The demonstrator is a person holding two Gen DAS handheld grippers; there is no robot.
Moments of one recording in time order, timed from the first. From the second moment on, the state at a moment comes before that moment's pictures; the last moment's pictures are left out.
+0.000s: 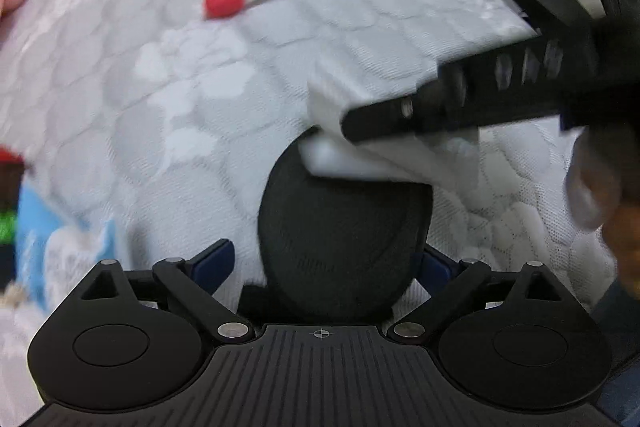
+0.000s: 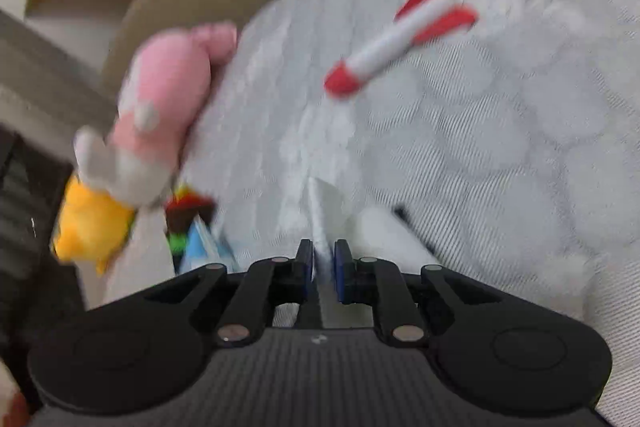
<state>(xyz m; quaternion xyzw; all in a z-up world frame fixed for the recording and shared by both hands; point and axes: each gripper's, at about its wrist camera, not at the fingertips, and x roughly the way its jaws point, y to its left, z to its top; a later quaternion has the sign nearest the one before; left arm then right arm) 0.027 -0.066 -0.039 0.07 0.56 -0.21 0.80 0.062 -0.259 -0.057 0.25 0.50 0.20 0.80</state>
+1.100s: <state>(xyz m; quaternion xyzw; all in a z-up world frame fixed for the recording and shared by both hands) 0.017 -0.075 -0.054 0.05 0.58 -0.25 0.78 0.047 -0.214 -0.057 0.03 0.52 0.16 0.84</state>
